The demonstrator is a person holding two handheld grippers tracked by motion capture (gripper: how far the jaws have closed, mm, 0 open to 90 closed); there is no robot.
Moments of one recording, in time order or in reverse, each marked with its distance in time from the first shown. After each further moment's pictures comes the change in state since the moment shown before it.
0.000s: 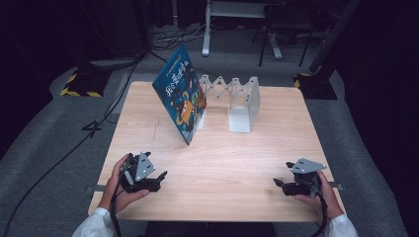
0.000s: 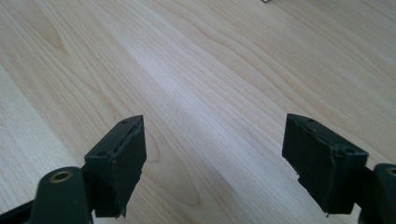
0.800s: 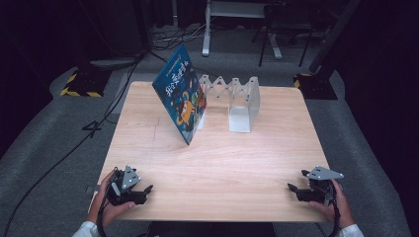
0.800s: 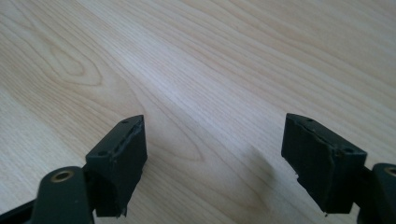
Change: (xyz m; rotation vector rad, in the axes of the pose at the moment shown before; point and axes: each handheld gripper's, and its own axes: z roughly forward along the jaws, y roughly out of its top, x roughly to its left) left arm 0.007 -0.067 0.005 0.120 -0.043 -0.156; right arm -0.019 -0.051 -0.011 0.020 -0.058 0.134
